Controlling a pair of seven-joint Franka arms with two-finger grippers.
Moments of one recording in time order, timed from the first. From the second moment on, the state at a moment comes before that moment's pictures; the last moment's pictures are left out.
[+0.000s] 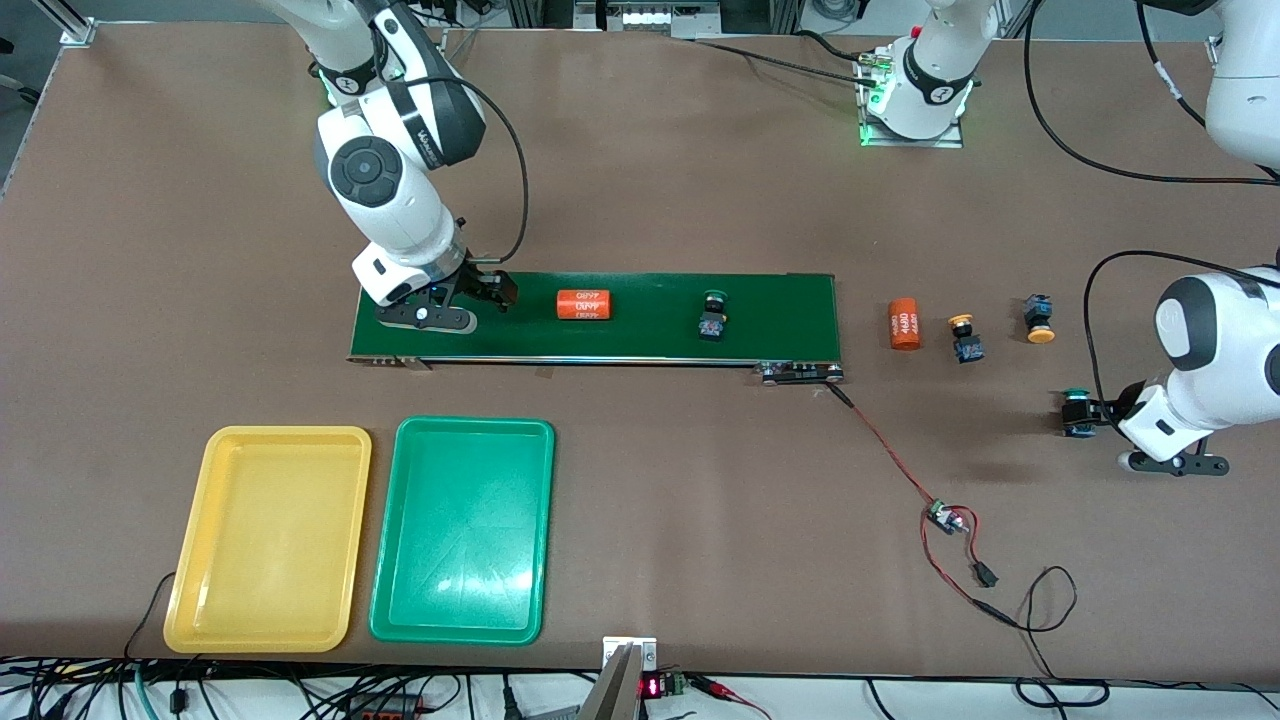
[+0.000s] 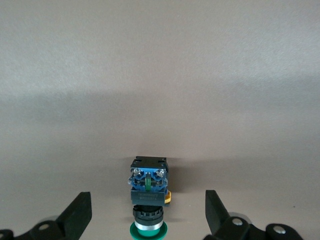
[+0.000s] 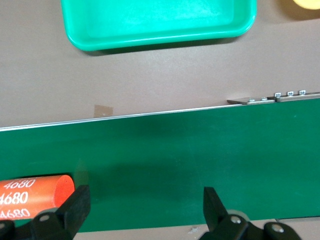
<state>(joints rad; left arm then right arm) 0.46 0.66 -0.21 -1.68 0.25 2.25 0.15 0.42 0.21 0.08 -2.09 0.02 2.29 0.60</state>
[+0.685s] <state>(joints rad) 0.47 0.70 -0.22 -1.68 0.25 2.23 0.16 0.40 0.21 0.07 -2.08 0.02 2.29 0.60</state>
